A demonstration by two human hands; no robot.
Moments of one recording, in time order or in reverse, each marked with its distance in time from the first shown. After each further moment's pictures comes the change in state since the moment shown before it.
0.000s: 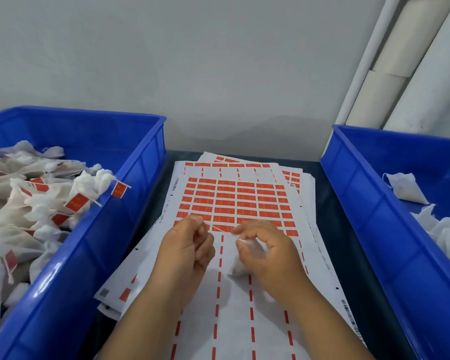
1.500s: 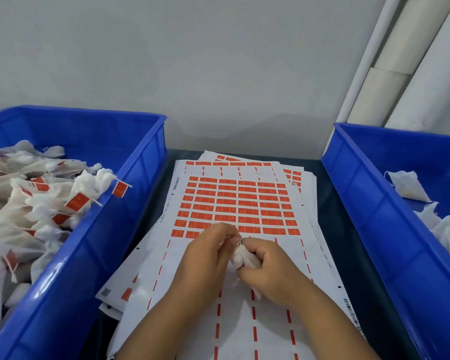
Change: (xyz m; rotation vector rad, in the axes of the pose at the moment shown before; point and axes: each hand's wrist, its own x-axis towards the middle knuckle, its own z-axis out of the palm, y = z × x) left_hand 0.004 -0.033 -0.006 1.079 -0.163 0.723; right_hand -0.001 0.009 0.000 0.114 -0.316 0.053
